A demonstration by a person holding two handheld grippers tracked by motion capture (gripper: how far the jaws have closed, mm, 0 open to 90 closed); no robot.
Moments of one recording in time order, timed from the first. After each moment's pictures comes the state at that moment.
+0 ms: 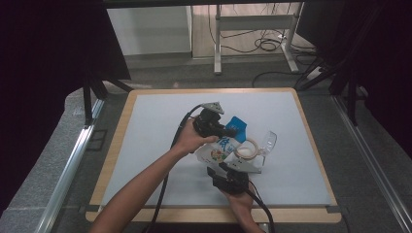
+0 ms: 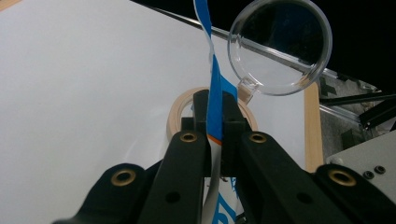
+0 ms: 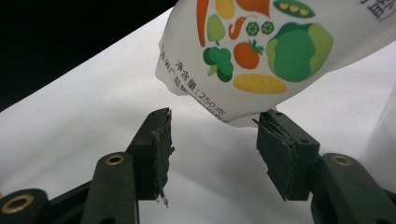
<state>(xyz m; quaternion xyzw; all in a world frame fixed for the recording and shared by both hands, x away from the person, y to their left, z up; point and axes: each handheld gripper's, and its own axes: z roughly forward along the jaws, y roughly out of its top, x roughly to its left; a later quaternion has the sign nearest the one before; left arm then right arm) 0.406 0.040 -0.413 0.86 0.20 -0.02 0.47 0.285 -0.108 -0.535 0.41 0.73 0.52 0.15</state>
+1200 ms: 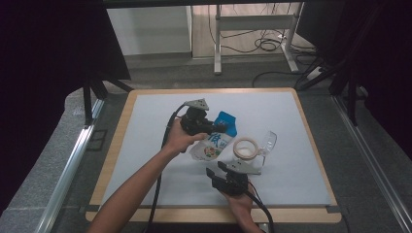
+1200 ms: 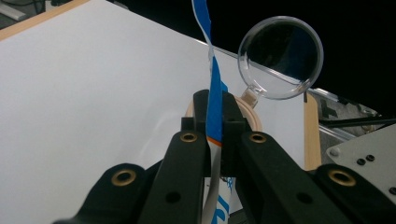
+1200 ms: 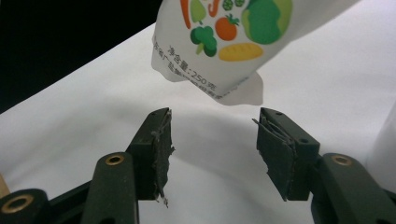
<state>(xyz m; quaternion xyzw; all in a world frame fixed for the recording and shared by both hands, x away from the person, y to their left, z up) 0.403 0.077 -0.410 0.83 0.23 -0.01 0.51 0.281 -0.106 -0.534 0.41 0.73 0.52 0.16</state>
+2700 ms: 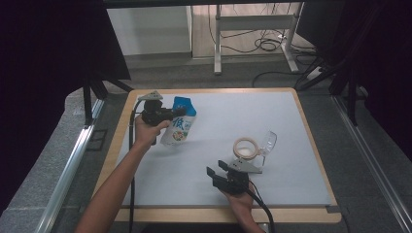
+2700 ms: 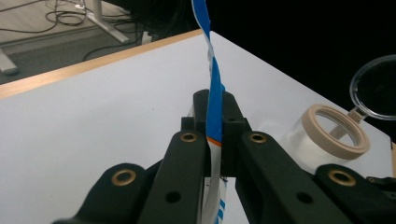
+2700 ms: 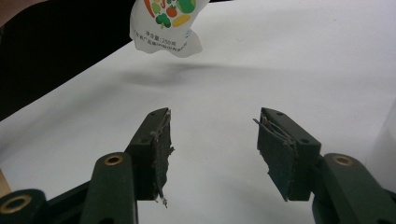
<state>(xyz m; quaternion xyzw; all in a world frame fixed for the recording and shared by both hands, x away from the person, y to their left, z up) 0.430 0.196 -0.434 0.75 0.36 0.08 0.55 0.283 -0.107 -0.532 0.41 0.73 0.53 0.15</state>
